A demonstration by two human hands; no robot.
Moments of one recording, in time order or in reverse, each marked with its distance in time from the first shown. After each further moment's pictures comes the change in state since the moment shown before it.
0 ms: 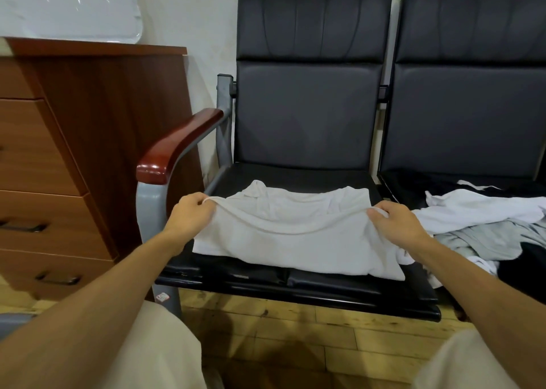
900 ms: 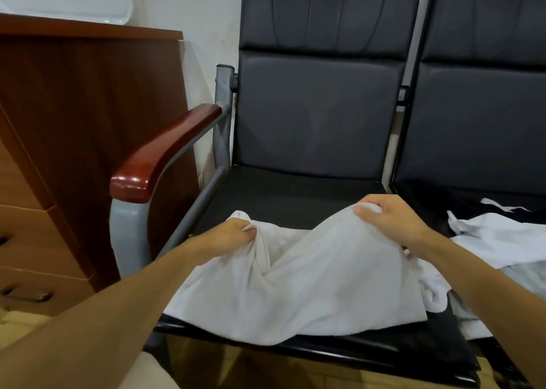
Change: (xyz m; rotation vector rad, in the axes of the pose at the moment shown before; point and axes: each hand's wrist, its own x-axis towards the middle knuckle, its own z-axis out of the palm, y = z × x) left_hand 0.064 0.006 0.059 0.228 -0.534 -0.056; right_hand 0.061 -0.046 0.009 0.040 -0.166 -0.099
